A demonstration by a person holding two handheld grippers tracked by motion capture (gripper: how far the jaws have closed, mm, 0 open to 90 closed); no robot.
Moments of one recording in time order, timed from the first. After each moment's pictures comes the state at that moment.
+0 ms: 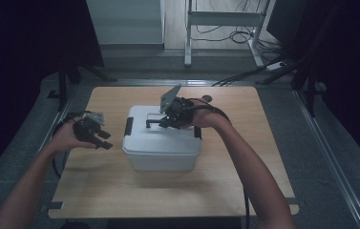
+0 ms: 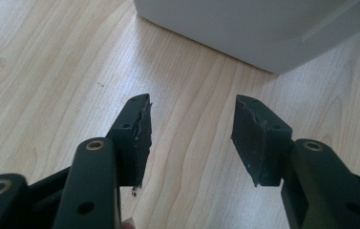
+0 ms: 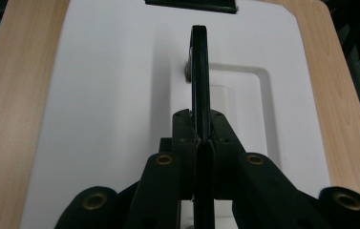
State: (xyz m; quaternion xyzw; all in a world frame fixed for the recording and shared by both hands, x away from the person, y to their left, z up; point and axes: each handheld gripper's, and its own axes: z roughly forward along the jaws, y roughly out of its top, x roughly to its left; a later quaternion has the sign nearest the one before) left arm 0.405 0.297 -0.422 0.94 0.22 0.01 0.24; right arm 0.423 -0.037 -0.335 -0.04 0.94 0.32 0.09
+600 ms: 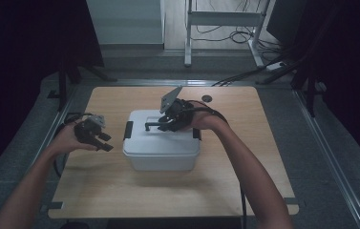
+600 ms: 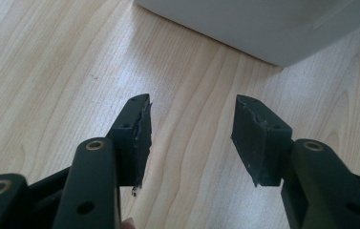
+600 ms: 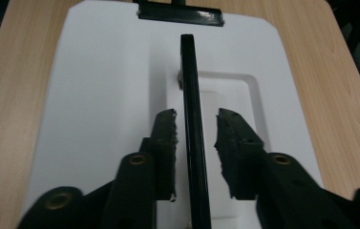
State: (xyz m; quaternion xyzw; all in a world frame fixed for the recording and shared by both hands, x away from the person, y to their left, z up) left arm 0.405 0.299 -0.432 0.94 0.22 0.01 0.24; right arm 0.426 -0.039 -0.345 -0.02 0.94 0.34 0.08
